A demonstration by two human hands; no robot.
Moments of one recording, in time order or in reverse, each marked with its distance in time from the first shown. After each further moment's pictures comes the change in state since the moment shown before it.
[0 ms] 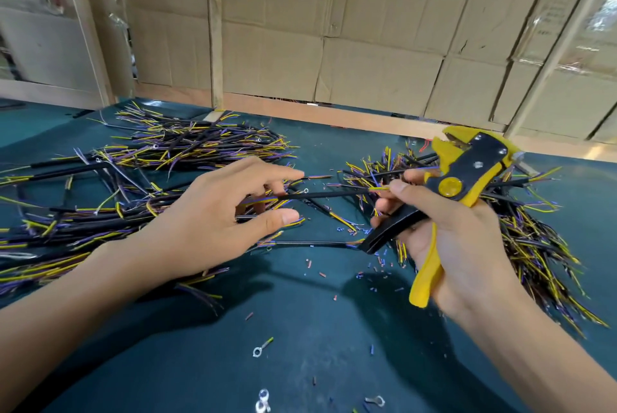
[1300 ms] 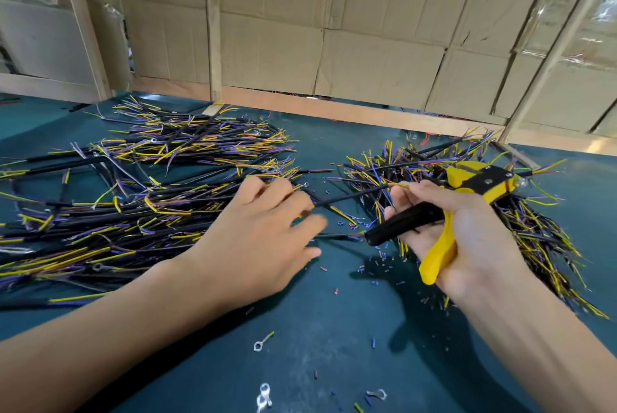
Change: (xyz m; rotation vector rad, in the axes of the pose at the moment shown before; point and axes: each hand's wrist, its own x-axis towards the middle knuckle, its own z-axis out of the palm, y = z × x) left_hand -0.006 0.022 0.039 0.743 -0.192 0.228; right_hand 0.008 -0.004 -0.006 0.197 0.218 0.296
